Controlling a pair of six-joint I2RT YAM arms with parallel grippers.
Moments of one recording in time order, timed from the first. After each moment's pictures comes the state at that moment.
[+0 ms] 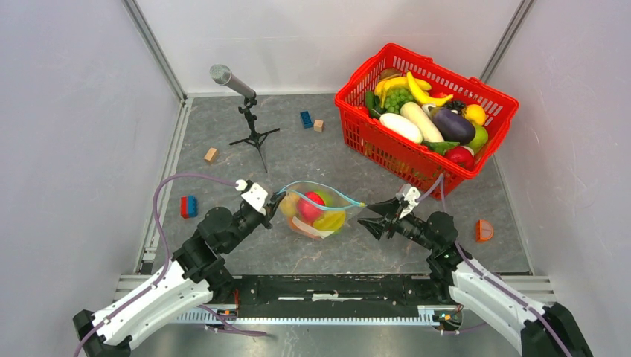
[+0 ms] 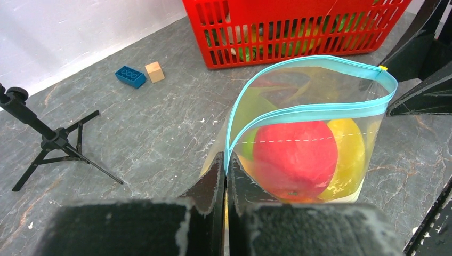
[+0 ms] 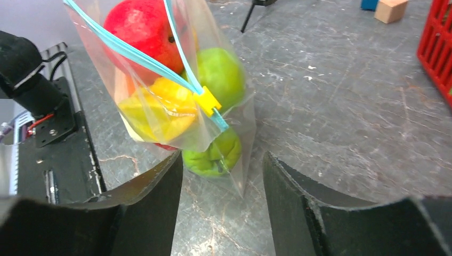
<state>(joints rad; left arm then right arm) -0.83 0.46 0.40 0.00 -0.13 0.09 0.54 0.61 0.04 0.56 -0.45 0.19</state>
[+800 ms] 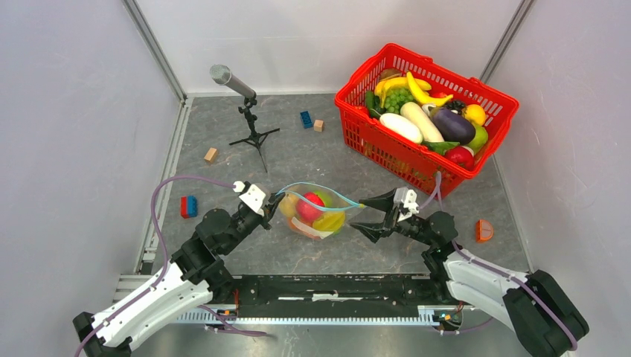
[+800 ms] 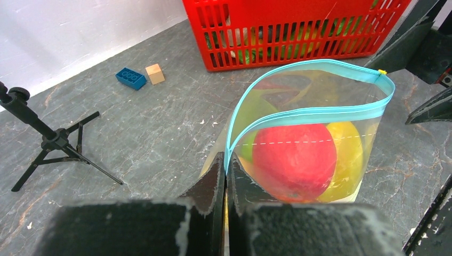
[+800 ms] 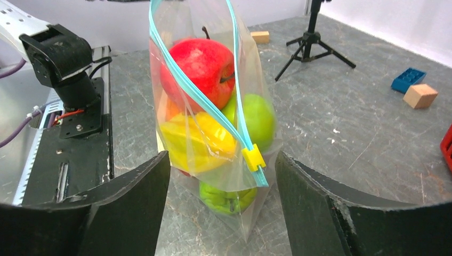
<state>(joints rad) -0.83 0.43 0.39 -0.01 -0.13 0.08 0.54 0.89 0.02 1.05 -0.64 0.14</state>
